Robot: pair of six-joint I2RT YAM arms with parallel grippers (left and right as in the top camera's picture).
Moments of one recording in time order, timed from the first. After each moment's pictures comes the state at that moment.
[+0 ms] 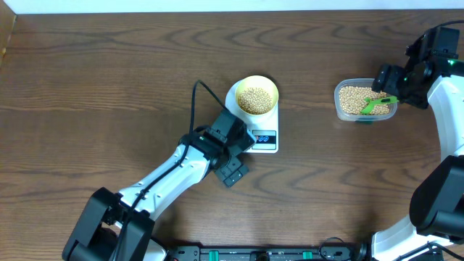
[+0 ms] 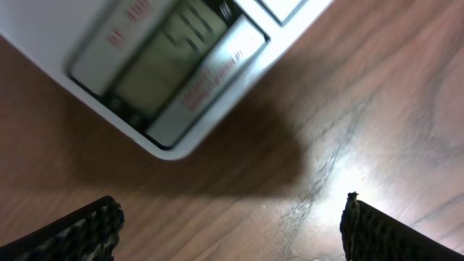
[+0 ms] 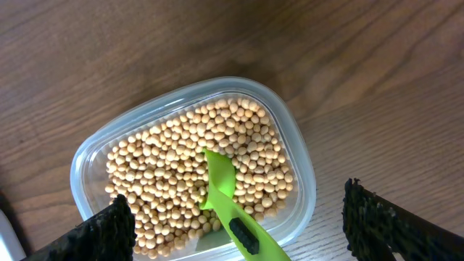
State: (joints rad) left arm -0.58 1.56 0.84 -0.58 0.05 0.31; right arm -0.23 1.79 1.47 -0.86 -0.08 0.18
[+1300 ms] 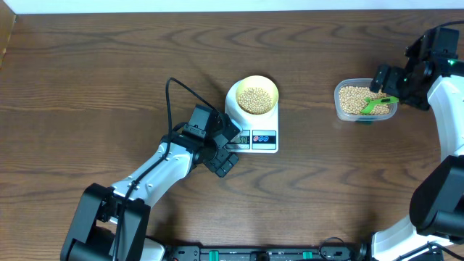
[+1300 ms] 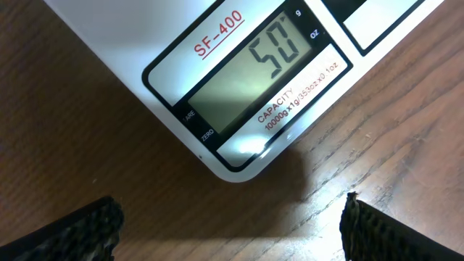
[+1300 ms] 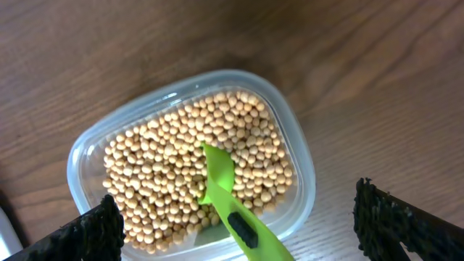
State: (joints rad) left arm -0.41 1.57 0.77 -0.40 0.19 0.36; right arm -0.23 1.79 1.47 -0.88 -0.08 0.18
